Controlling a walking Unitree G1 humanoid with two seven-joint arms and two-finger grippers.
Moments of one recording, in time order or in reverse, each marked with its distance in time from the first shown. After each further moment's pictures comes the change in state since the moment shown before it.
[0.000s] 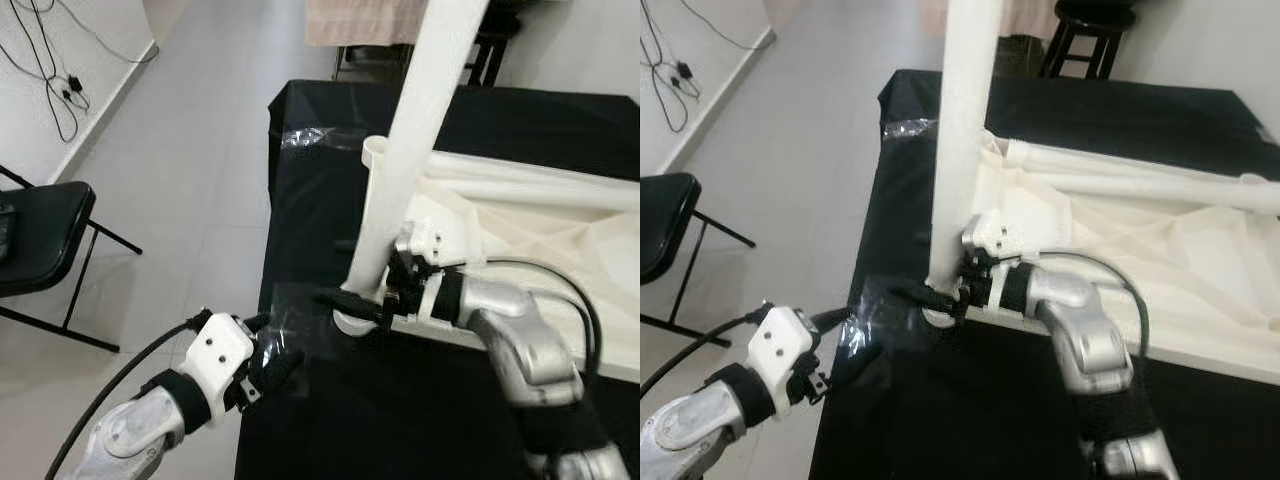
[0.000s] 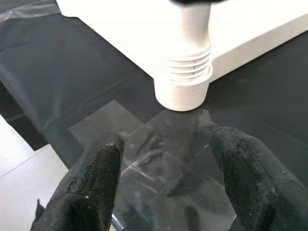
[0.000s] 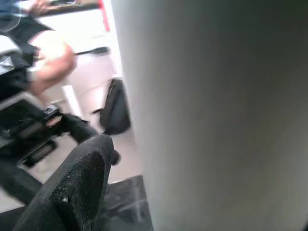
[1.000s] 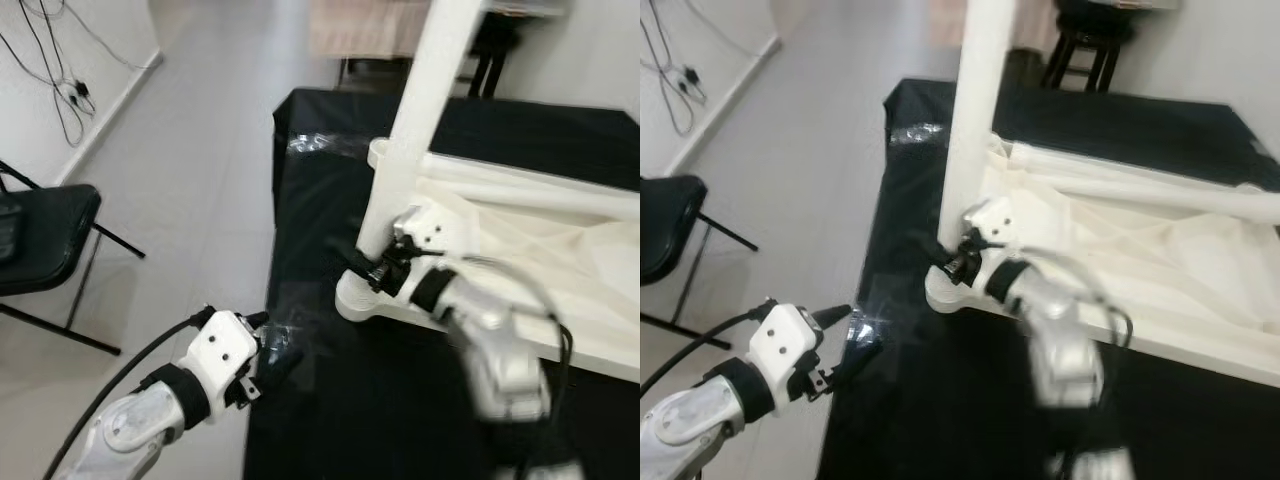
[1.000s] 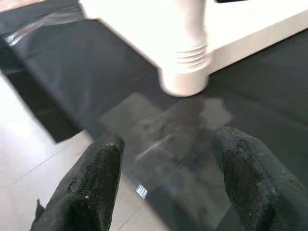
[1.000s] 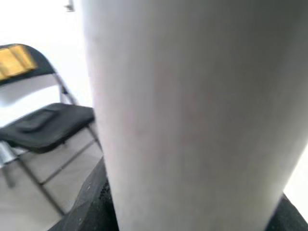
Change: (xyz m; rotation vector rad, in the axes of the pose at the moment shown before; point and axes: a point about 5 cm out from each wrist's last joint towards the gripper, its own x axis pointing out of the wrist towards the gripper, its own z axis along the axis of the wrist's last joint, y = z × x) left arm 0.000 0.007 0.002 0.043 0.023 0.021; right arm 0.001 0.021 -0.030 0.036 -0.002 -0.843
